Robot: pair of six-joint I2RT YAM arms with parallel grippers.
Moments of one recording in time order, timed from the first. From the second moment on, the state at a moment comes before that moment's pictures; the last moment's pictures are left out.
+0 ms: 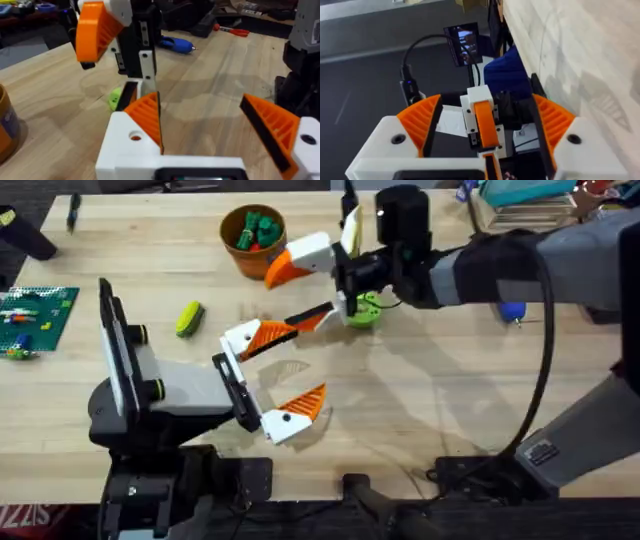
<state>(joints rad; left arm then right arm) 0.05 0.01 0.02 -0.13 1.14 0.06 0.49 1.88 0.99 0.48 -1.34 1.26</state>
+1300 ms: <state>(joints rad) 0.05 0.01 0.02 -0.13 1.13 0.06 0.58 1.53 1.34 -0.91 -0.33 0.12</state>
